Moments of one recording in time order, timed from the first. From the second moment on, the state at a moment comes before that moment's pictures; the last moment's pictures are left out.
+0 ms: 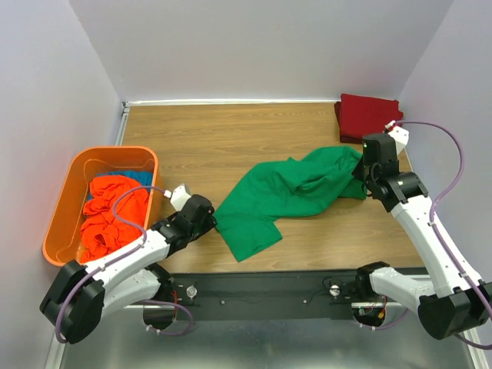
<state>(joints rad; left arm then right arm) -0.67 0.97 0.40 -0.30 -0.33 -1.11 0.27 1.05 1.07 -0.71 0.49 0.55</state>
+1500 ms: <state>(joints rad) -0.37 0.98 1.09 -0.27 -0.31 -0.77 0.26 1.12 1.40 -0.66 0.41 0.55</state>
